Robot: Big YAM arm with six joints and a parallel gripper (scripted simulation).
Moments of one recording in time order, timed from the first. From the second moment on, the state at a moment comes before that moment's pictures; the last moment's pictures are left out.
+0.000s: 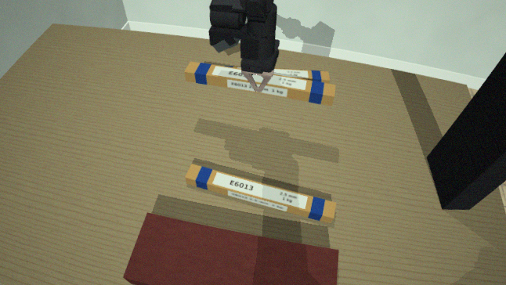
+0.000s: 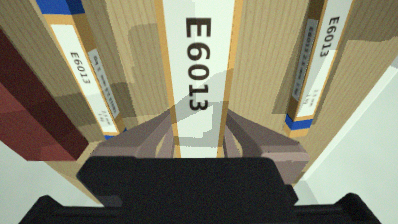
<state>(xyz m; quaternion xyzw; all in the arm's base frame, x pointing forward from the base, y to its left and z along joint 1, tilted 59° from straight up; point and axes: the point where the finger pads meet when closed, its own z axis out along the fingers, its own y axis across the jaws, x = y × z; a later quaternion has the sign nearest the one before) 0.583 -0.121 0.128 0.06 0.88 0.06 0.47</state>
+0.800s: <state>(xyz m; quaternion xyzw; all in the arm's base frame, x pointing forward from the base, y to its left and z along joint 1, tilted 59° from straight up) 0.545 -0.122 0.150 0.06 0.88 0.07 0.47</state>
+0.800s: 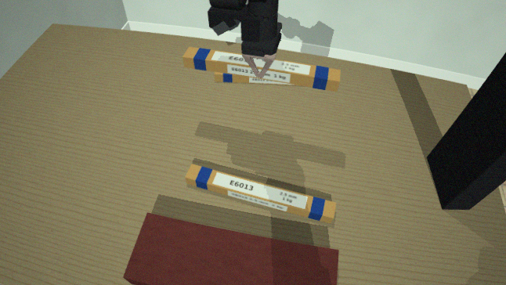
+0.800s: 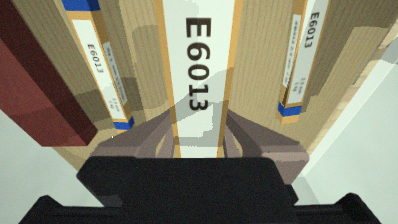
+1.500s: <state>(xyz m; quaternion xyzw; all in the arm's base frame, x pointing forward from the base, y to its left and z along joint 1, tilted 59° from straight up) 0.528 -0.123 0.156 0.06 0.88 0.06 0.47</state>
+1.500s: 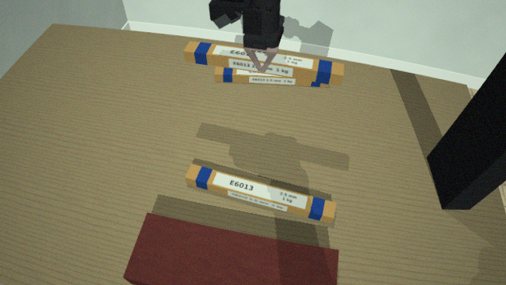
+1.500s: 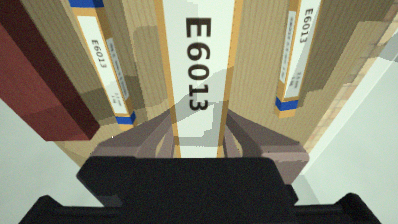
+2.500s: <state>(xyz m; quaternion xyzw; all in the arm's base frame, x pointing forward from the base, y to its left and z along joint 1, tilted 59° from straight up) 0.526 -0.122 0.154 0.06 0.88 0.06 0.47</state>
